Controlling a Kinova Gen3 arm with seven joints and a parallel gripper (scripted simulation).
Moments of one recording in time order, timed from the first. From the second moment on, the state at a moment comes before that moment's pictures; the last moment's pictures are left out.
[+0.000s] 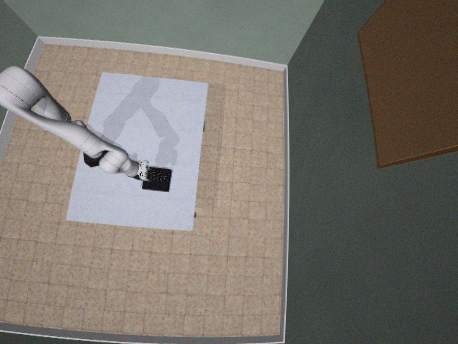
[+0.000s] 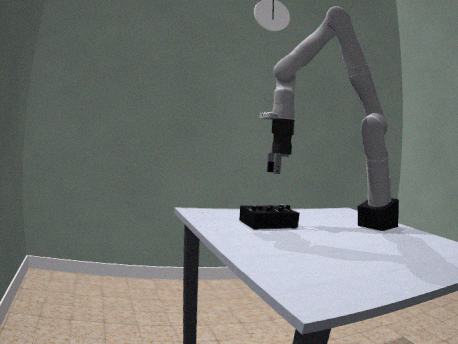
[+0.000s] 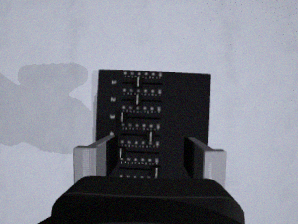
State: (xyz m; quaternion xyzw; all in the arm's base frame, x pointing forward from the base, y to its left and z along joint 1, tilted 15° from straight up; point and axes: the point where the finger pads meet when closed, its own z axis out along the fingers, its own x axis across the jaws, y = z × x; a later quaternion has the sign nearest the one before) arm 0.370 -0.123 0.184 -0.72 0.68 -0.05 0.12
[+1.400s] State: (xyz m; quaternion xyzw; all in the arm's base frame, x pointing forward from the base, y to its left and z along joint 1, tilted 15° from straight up) arm 0.382 -0.089 0.163 -0.45 0.88 0.05 0.16
